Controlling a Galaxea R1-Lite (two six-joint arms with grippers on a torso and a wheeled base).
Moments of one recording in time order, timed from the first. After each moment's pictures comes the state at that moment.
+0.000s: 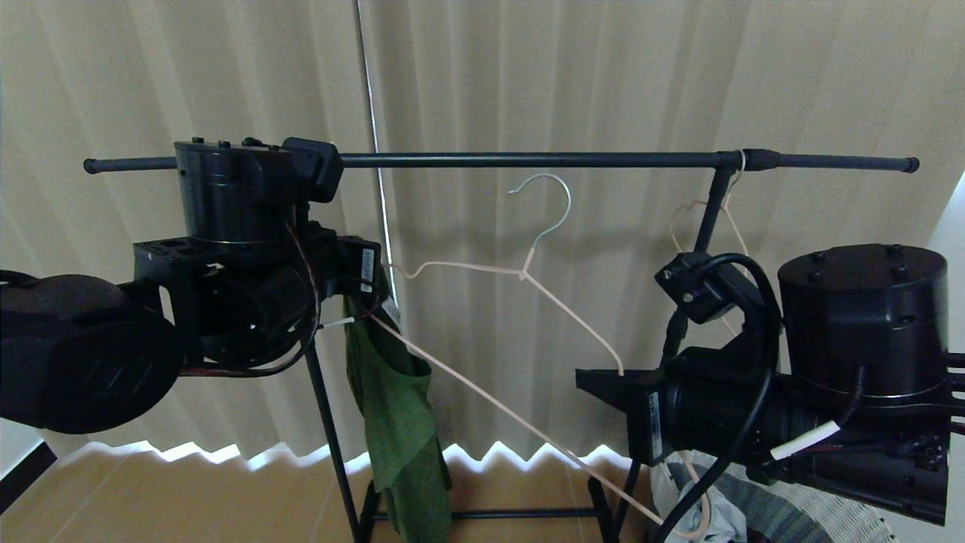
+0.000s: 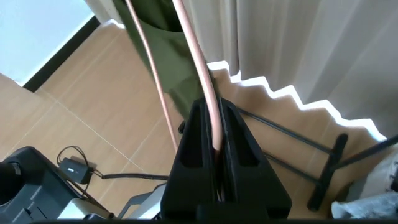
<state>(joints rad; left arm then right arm) -0.53 1.68 -1.02 -0.42 0.47 0.06 0.80 1.53 -0.79 -0.27 -0.11 0.37</state>
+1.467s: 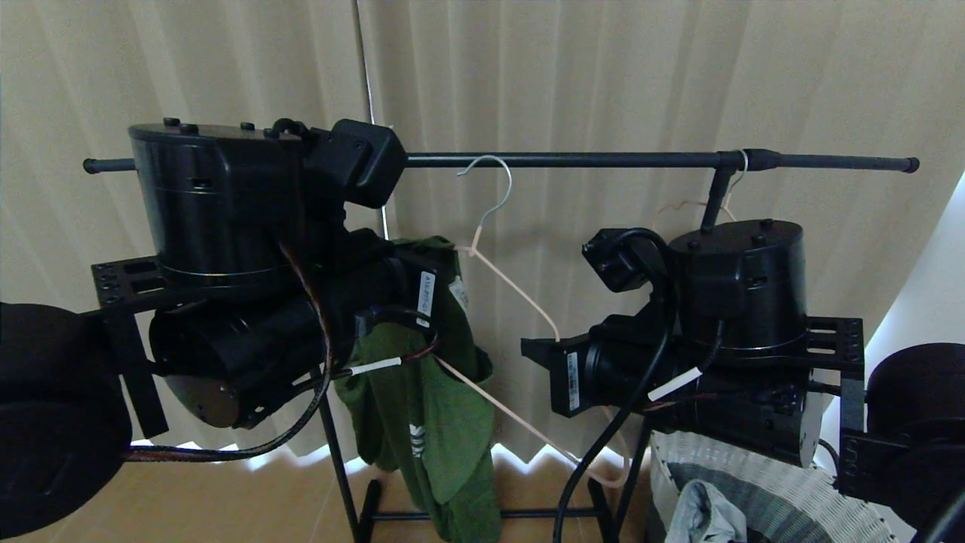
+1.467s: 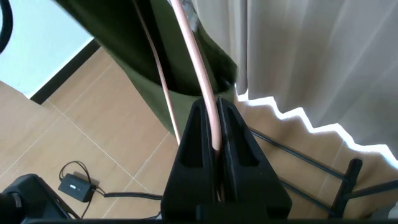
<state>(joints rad) -0.75 1.59 -0.98 -0.43 0.32 0.07 0.82 1.70 -0.95 -0.33 -0.12 0.36</state>
